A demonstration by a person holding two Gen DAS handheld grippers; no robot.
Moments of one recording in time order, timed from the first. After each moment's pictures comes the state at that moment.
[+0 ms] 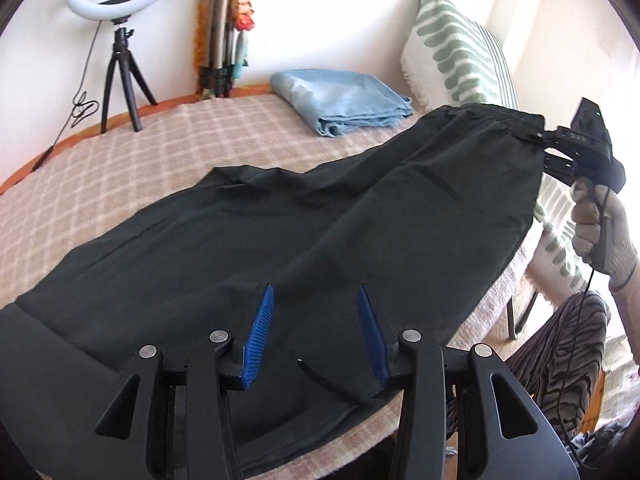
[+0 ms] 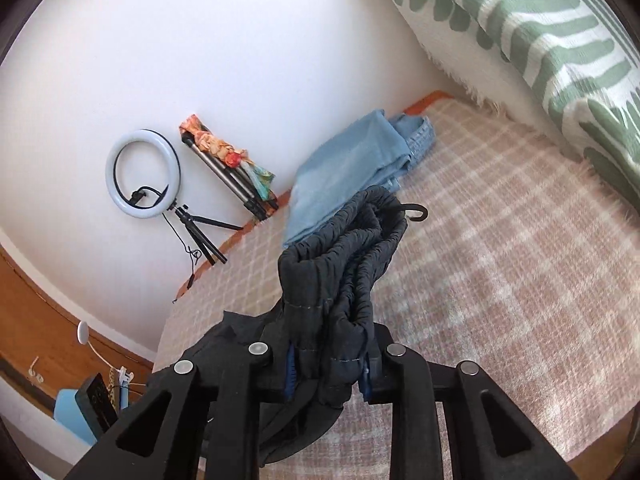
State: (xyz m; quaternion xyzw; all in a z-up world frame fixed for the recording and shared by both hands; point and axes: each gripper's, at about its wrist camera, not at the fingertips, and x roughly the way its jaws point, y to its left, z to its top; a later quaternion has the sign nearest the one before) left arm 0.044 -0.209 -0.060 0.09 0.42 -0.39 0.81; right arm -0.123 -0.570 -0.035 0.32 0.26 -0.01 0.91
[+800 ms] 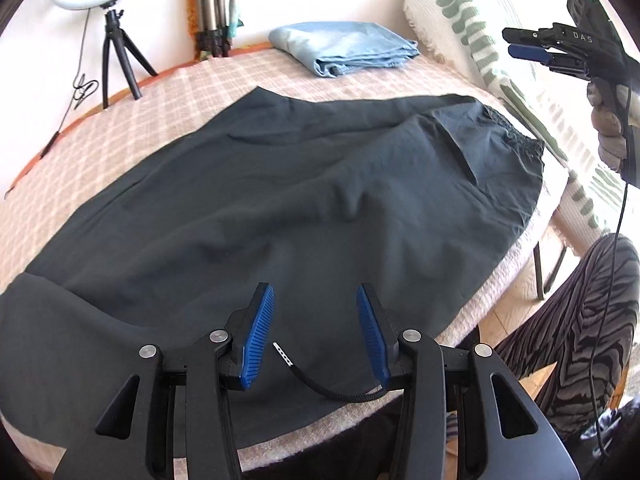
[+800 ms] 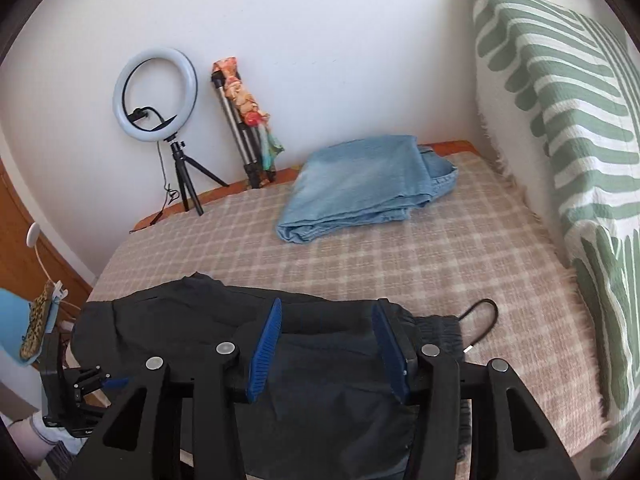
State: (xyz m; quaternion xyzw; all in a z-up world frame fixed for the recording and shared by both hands) left arm 0.015 -0.224 -0.093 0.16 0.45 -0.35 0.80; right arm -0.063 -0.511 -0.013 0.13 0.35 0.01 0.93
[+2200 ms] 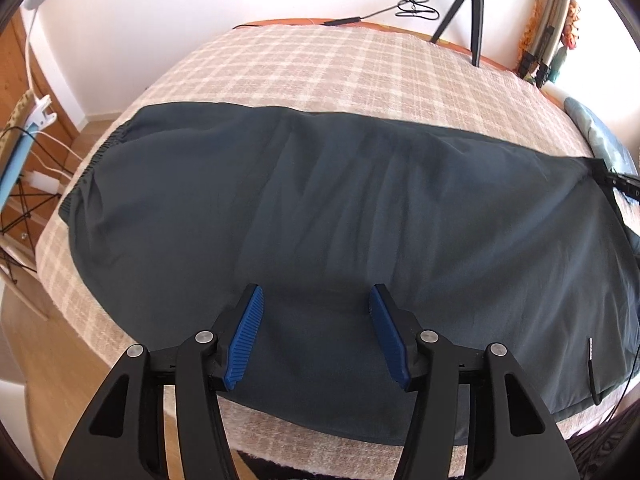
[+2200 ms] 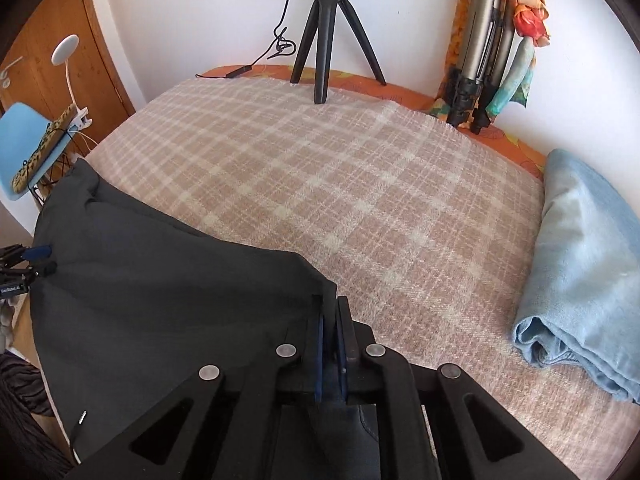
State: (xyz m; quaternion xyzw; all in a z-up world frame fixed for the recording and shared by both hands) left arm 0.112 0.014 -0.128 0.00 0.51 -0.01 0.86; right arm 0.158 -0.333 -0.122 -0.08 0.48 0.17 0.86
